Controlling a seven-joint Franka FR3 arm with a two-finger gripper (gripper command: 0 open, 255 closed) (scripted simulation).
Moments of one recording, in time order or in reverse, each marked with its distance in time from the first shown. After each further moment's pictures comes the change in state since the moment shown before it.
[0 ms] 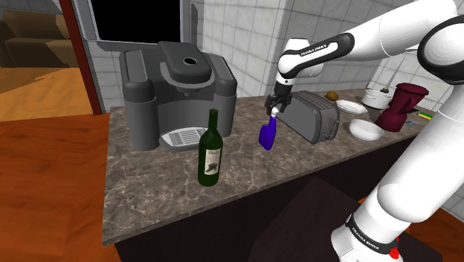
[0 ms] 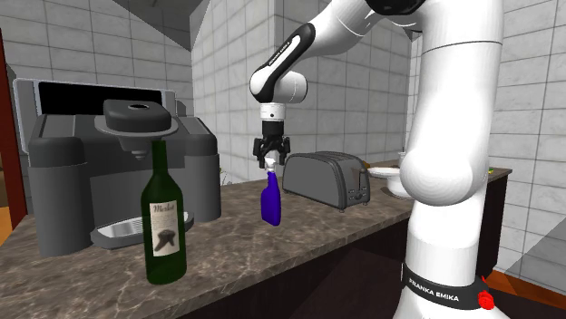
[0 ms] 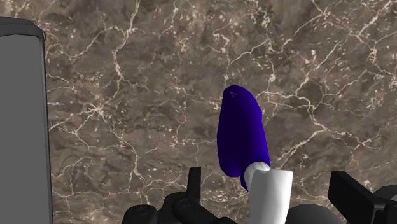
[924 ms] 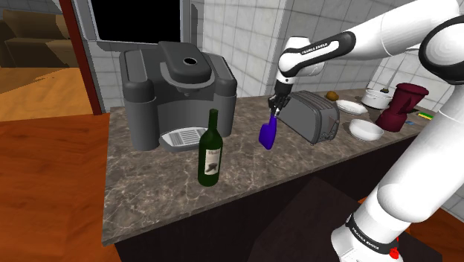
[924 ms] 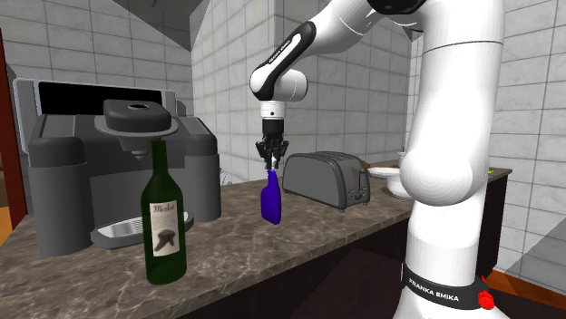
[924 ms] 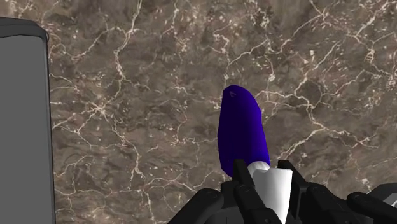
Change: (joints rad) arm 0.000 -0.007 0.000 0.008 -0.001 -0.014 0.000
